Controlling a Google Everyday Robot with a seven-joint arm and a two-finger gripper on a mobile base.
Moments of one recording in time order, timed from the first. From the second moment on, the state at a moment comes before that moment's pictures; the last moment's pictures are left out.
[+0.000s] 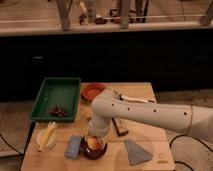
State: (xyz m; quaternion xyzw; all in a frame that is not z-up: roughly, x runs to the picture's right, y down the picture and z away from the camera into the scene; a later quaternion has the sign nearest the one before) arm -0.052 0.257 0.681 -0.32 -0.34 -0.44 0.77
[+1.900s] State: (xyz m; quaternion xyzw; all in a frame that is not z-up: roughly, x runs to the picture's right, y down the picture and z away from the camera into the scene) arm -0.039 0.261 0.686 -0.33 -0.34 -0.44 0.76
